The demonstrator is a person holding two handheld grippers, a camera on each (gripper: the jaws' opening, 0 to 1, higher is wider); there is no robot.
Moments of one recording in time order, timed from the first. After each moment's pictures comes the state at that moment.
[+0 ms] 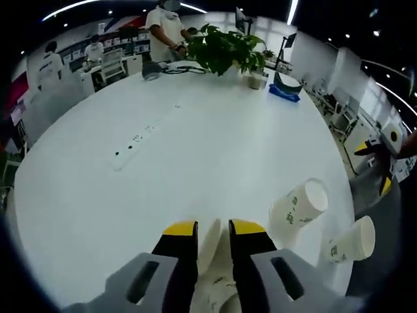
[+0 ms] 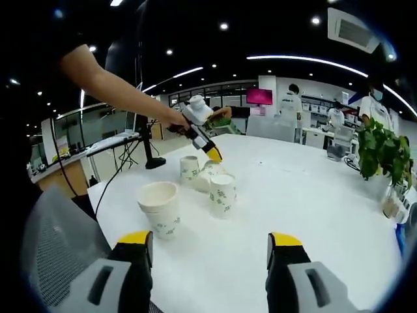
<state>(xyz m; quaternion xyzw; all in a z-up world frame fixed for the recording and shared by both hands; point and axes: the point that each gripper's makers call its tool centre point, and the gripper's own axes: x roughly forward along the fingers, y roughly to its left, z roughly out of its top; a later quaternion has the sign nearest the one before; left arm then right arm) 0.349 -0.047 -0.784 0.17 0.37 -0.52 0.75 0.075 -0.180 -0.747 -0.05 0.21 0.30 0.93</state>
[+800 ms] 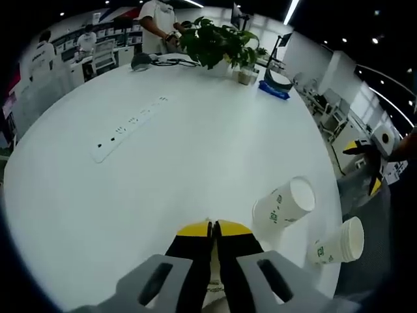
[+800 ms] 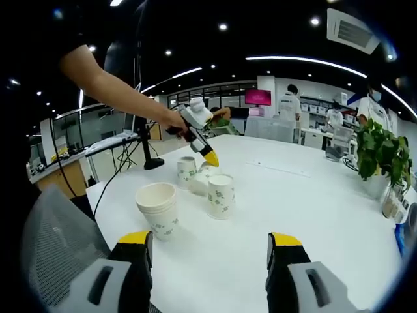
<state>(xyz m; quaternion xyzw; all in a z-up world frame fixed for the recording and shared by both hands) 0.332 -0.054 -0.783 0.15 0.39 -0.56 0.72 0.076 -0.181 -0.746 -0.05 0.21 0.29 0.93</state>
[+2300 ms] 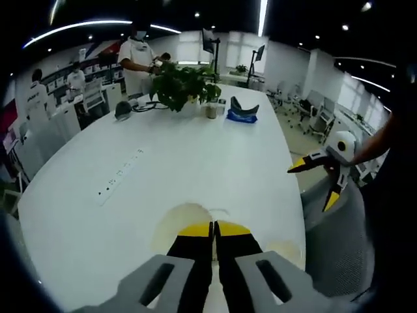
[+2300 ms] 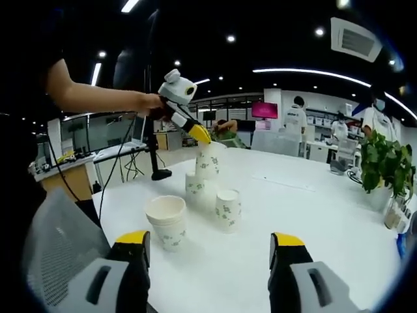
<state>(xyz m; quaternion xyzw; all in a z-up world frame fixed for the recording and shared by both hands) 0.230 -0.061 -0.656 0.16 0.29 -0.60 0.73 0.072 -0.171 -0.725 -0.05 0.16 0.32 0.93</state>
